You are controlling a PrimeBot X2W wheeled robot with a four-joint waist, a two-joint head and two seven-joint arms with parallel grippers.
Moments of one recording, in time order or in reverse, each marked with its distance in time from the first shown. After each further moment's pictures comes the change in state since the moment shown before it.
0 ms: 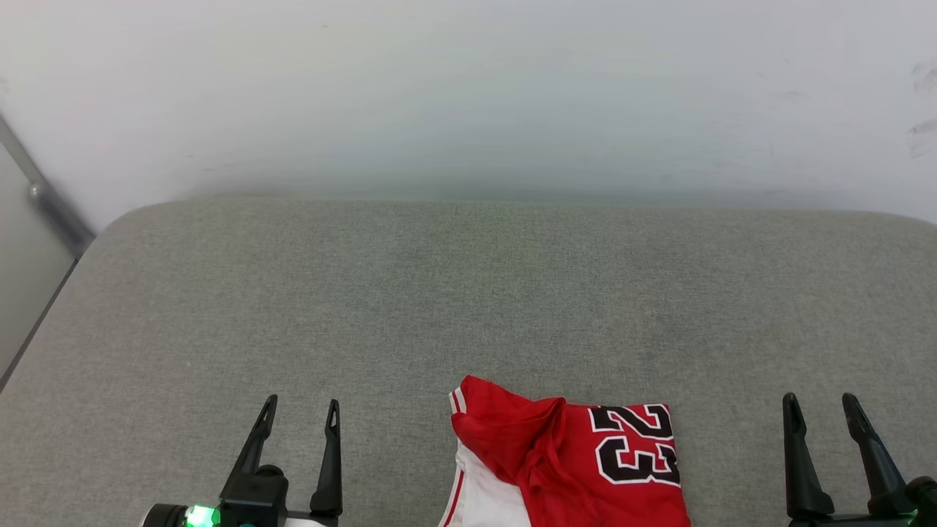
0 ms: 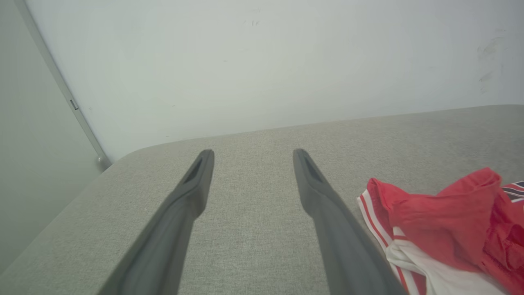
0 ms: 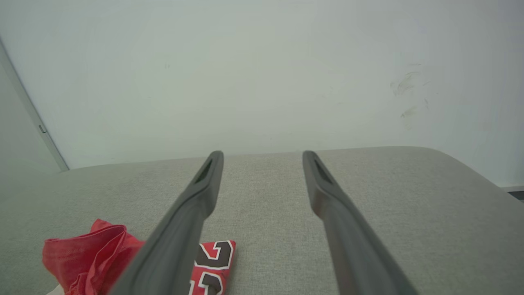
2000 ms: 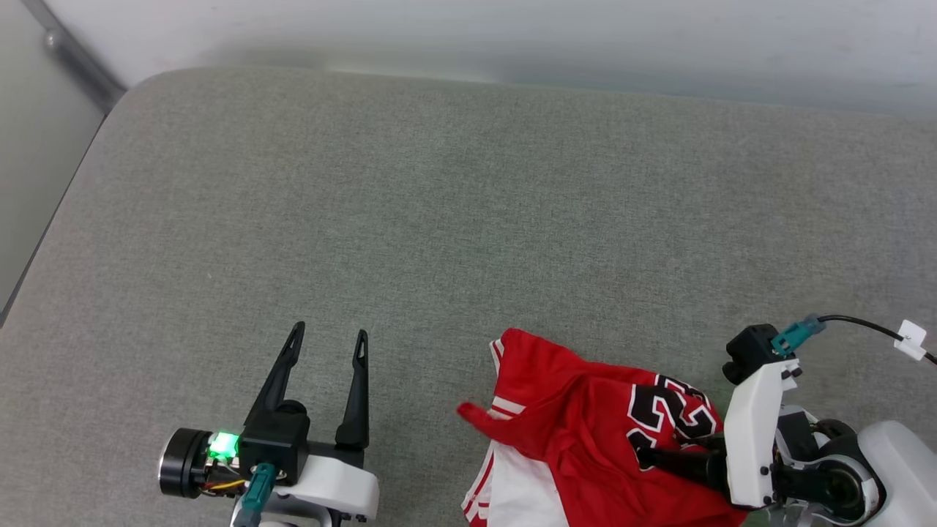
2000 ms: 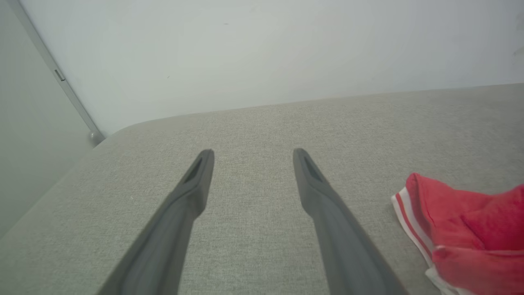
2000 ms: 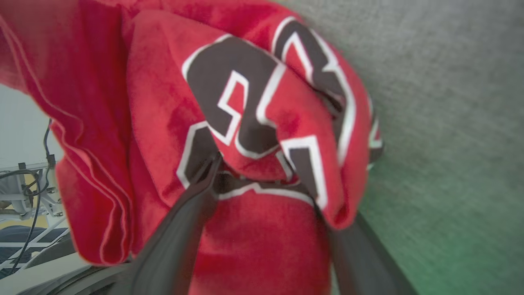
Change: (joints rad) left arm -0.148 -0.023 -0.027 0.003 0.002 -0.036 0.000; right arm -0.491 -0.342 0.506 0.357 0.748 0.001 1.137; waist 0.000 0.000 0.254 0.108
